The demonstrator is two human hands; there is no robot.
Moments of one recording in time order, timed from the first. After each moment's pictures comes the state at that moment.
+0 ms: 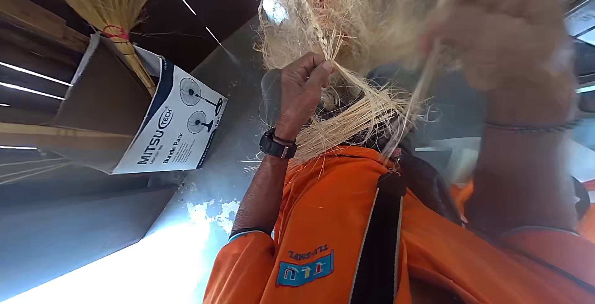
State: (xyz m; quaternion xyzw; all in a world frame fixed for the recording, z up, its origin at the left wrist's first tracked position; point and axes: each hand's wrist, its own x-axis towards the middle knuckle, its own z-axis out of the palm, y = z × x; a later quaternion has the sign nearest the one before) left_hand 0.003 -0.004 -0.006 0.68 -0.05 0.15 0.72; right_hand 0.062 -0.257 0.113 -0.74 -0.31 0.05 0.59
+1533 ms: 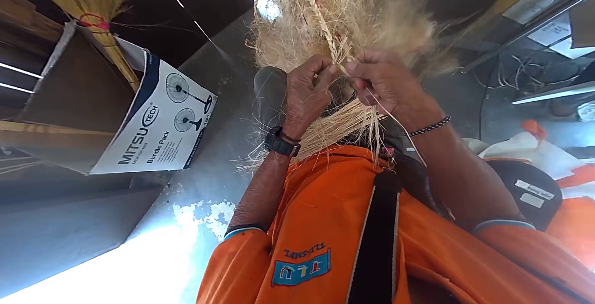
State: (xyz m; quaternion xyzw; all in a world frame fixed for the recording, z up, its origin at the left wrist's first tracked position) left_hand 0.010 -0.022 -0.025 0.74 -0.10 0.24 0.62; right_hand 0.056 -0.192 0.032 -0.66 -0.06 0.28 0.69
